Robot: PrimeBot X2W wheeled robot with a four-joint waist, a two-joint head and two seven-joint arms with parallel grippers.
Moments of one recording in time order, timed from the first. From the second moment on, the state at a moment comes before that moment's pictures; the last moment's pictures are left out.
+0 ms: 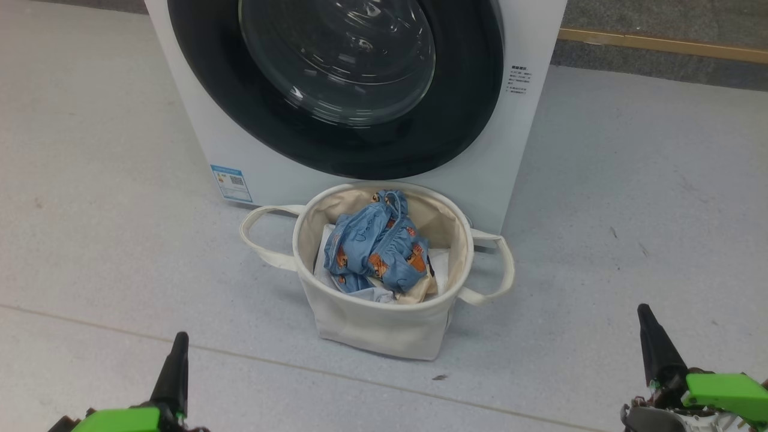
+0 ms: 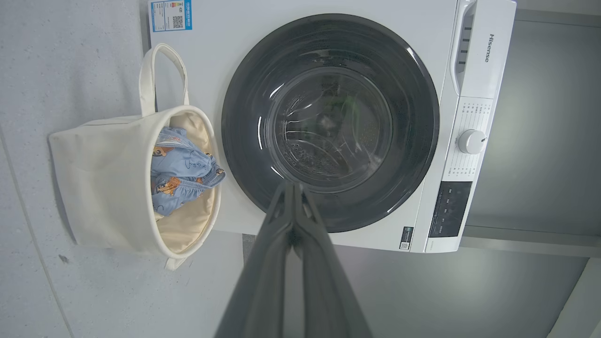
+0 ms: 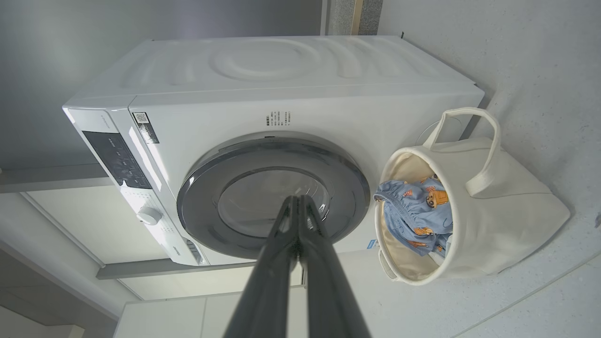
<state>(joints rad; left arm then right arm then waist) -0.07 0.04 0.08 0.28 -1.61 -0.12 0.10 -0.06 -0.06 -0.11 0.27 1.63 0.13 0.09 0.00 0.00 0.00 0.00</state>
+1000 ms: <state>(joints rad) -0.07 0.04 0.08 0.28 -1.61 -0.12 0.10 -0.06 -0.05 -0.12 0.27 1.63 0.13 0.10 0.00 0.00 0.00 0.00</state>
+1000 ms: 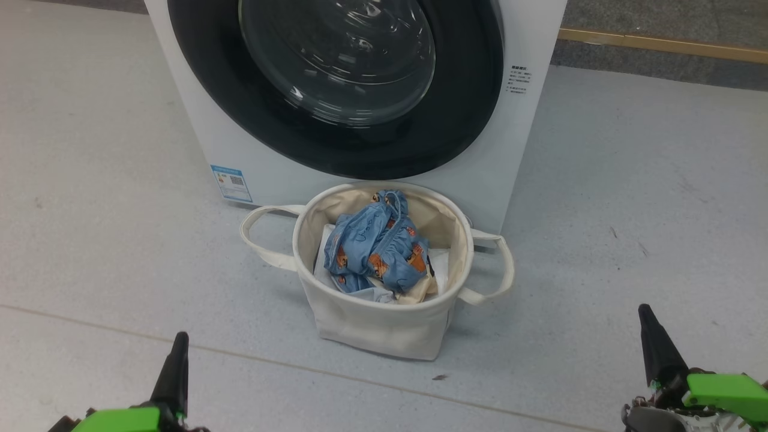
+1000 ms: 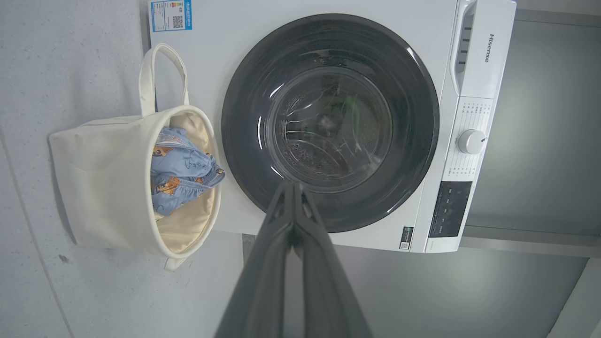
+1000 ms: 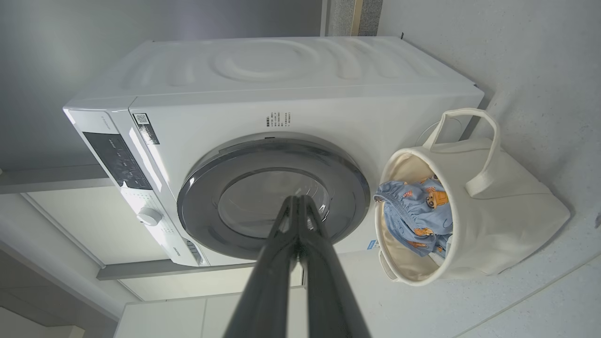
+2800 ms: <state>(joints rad) -0.07 0.04 0.08 0.28 -1.61 -0.12 0.10 -0.06 -0.05 -0.13 0.28 1.62 0.13 0.10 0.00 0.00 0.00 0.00</state>
